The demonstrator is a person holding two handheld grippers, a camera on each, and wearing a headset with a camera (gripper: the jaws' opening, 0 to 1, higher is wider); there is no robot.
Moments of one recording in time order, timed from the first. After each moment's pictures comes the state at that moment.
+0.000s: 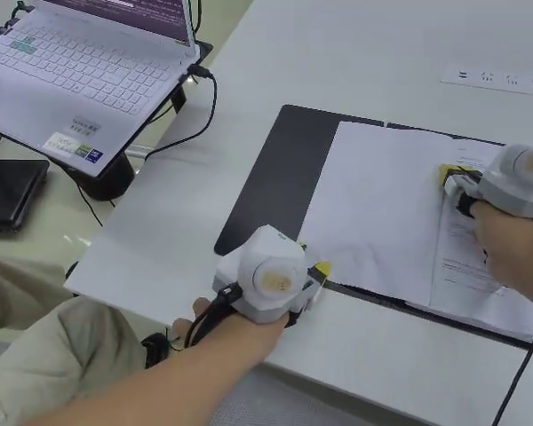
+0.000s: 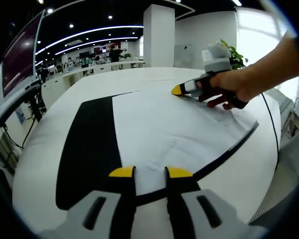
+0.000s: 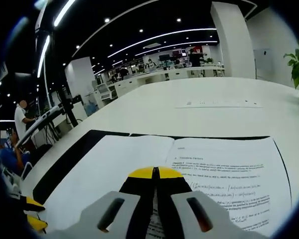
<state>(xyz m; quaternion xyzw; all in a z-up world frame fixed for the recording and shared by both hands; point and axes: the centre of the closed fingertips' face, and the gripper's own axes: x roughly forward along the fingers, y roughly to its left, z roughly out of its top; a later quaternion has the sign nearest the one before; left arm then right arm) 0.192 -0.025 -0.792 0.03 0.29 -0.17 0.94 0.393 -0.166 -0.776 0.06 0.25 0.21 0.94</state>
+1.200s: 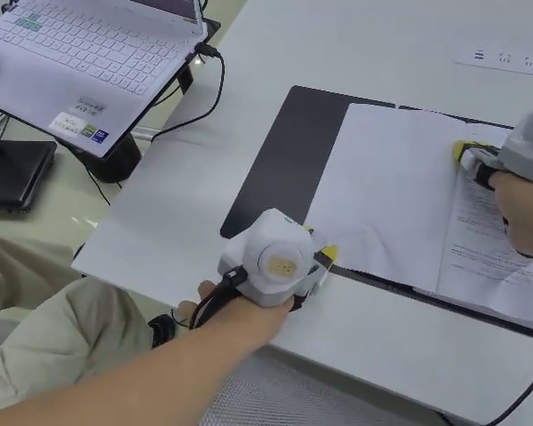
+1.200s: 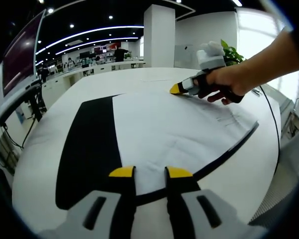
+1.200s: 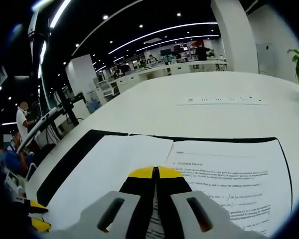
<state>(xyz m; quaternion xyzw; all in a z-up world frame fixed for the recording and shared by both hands) 0.192 -0.025 -0.791 0.03 0.28 -0.17 0.94 0.388 -0.168 -0.784 0.08 0.28 0.23 0.93</state>
